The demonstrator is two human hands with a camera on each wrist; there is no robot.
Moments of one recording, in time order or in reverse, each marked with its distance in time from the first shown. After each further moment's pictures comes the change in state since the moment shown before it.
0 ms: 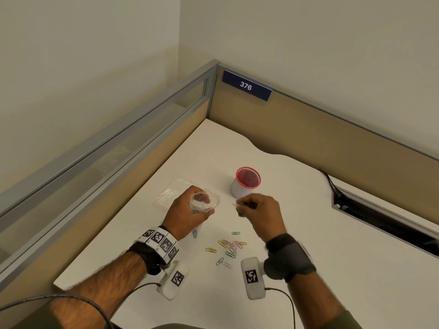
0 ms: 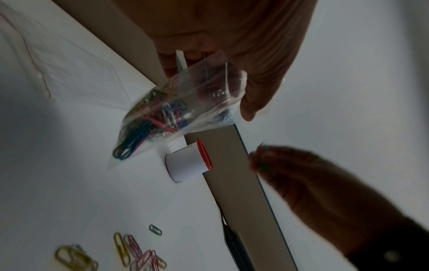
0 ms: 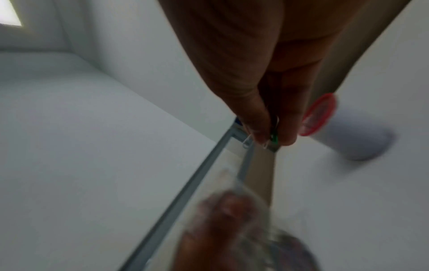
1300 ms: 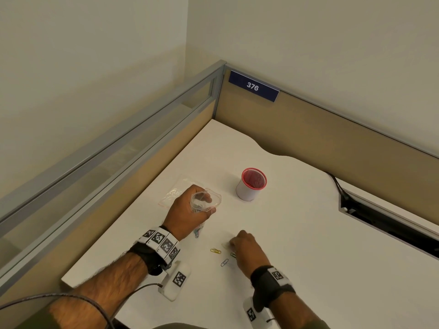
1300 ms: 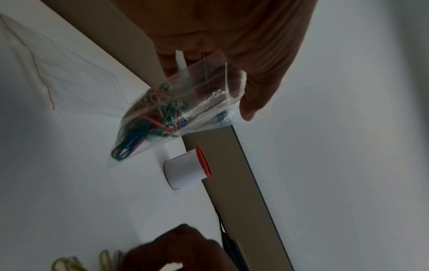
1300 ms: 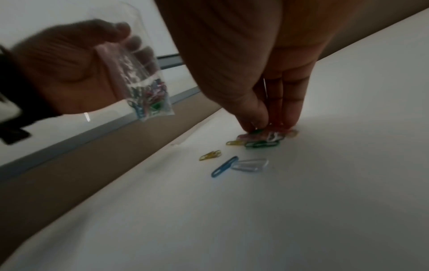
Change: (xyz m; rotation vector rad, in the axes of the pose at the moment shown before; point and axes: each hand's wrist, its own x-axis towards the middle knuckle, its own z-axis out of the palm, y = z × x) left_hand -0.006 0.002 -0.010 -0.051 0.032 -0.019; right_hand -0.027 0.105 0.078 -0.658 -0.408 -0.031
